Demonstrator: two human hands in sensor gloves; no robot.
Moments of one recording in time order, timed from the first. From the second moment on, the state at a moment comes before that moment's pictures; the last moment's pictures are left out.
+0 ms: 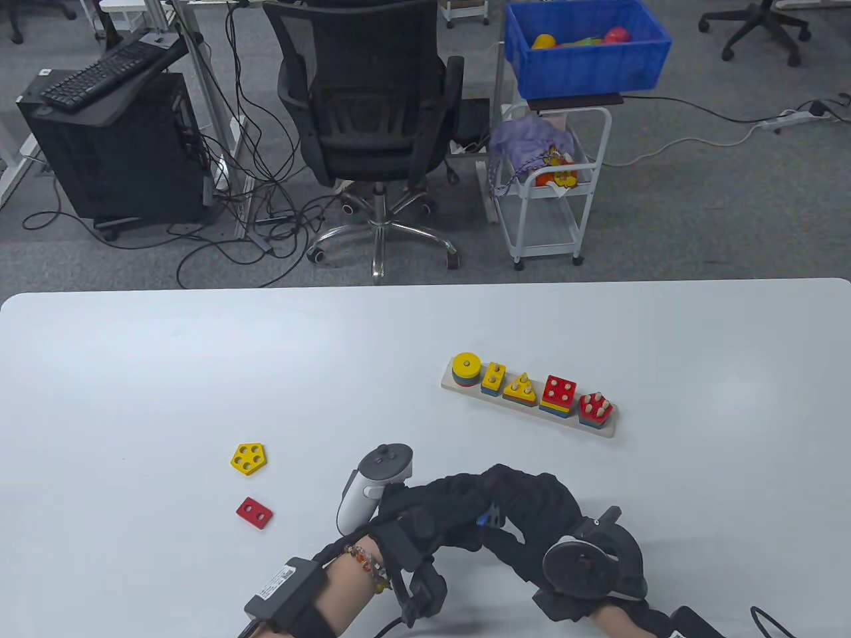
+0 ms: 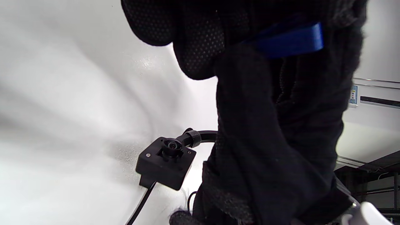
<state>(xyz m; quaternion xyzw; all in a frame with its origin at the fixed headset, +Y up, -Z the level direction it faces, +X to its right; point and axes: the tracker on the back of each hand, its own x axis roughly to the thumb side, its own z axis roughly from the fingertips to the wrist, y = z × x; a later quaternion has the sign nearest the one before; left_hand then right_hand) -0.068 -0.742 -0.306 -0.43 -0.13 0.60 0.66 0.128 -0.691 -0.239 0.29 -0.20 0.91 0.22</state>
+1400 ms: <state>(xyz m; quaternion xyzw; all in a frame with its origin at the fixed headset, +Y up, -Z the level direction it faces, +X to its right) -0.295 -0.722 -0.306 -0.03 0.09 0.03 0.99 0.136 -0.717 -0.470 0.02 0.07 1.00 -0.04</state>
